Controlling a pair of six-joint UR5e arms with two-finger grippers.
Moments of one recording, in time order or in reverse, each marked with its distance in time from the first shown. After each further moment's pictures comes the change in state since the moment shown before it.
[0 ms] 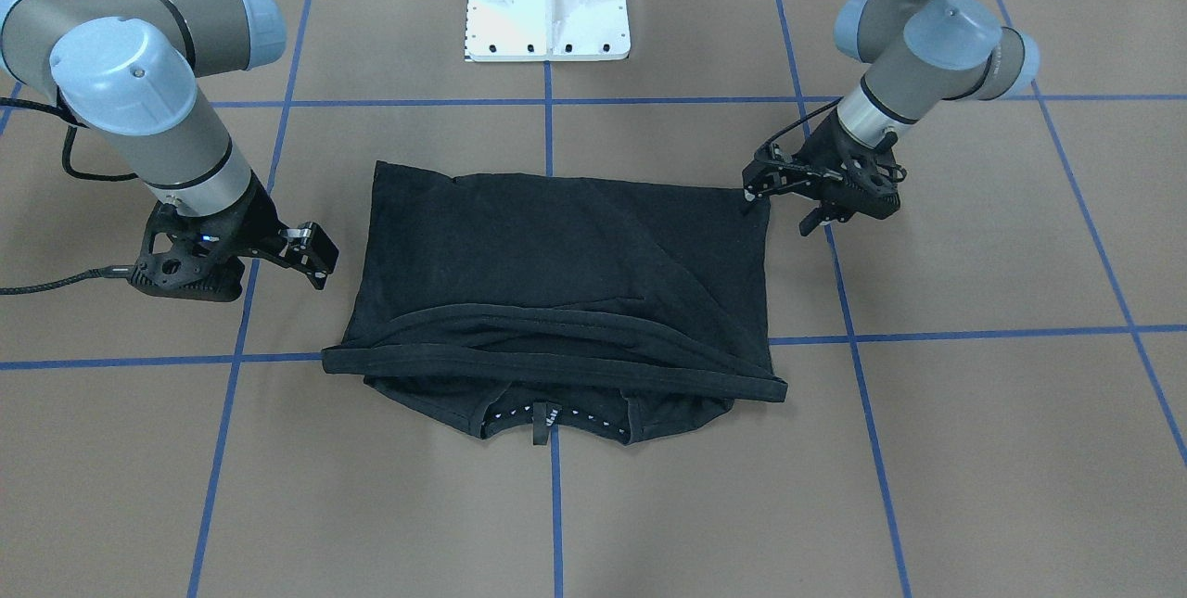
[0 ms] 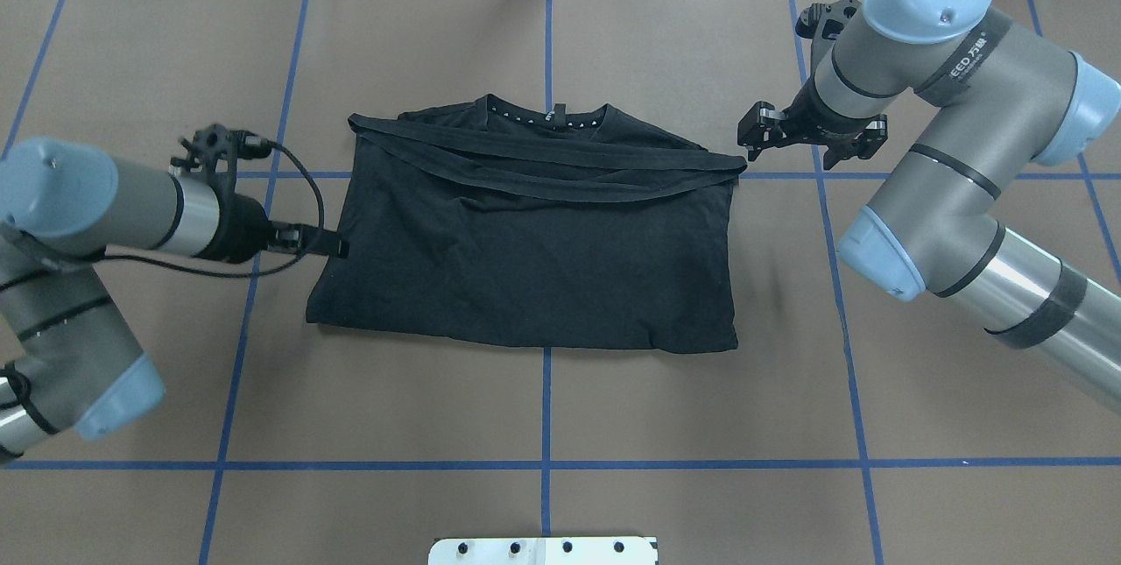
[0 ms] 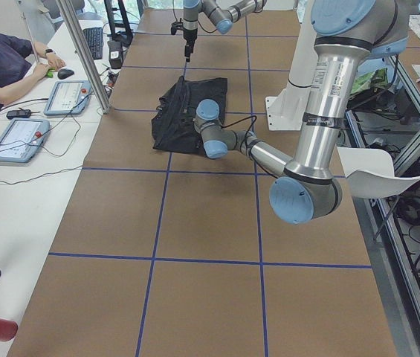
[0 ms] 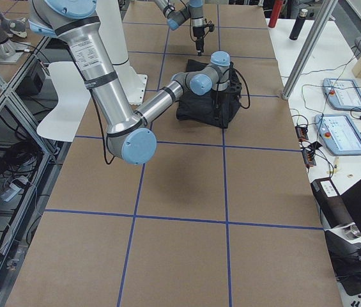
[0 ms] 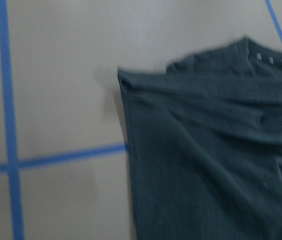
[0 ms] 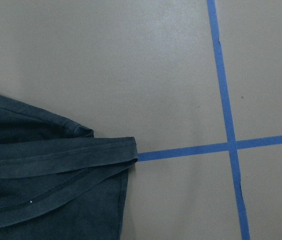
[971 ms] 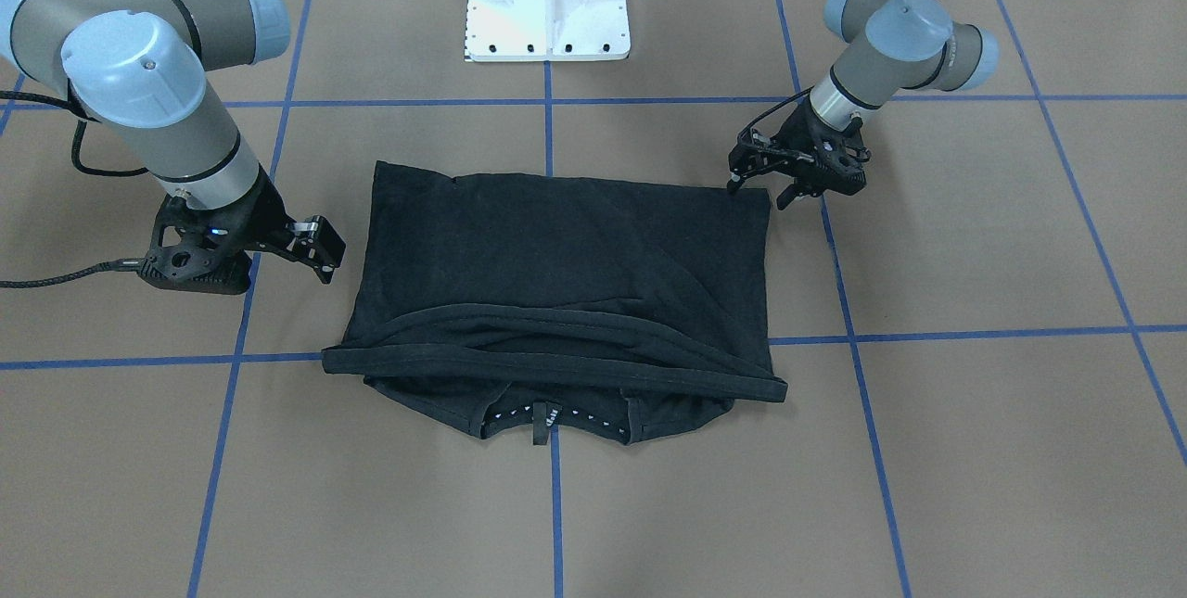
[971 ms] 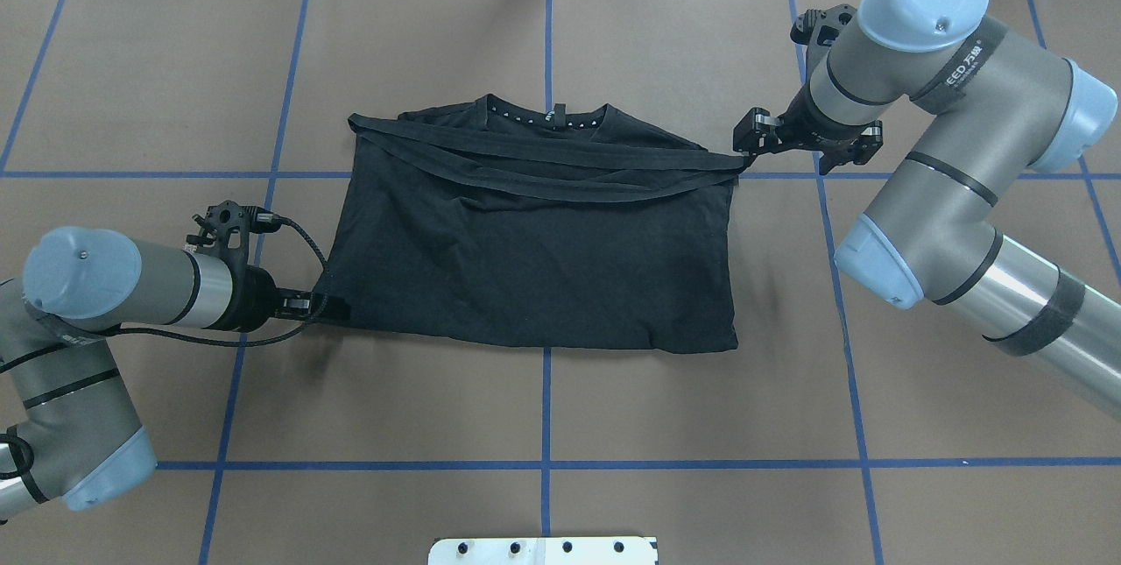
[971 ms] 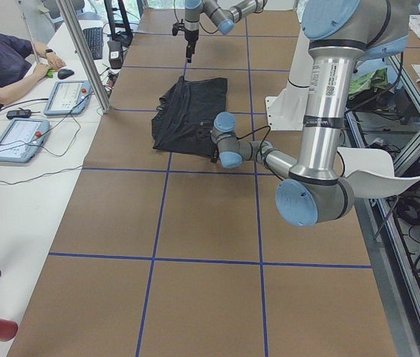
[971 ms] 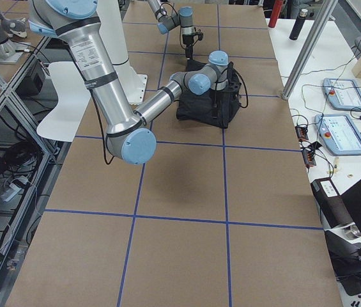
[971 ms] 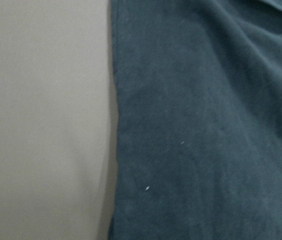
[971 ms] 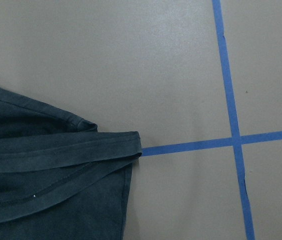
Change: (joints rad) left arm 0.096 0.059 0.009 -0.044 0.061 -0.051; right arm -0.010 -0.003 0.006 0.001 -0.004 0.008
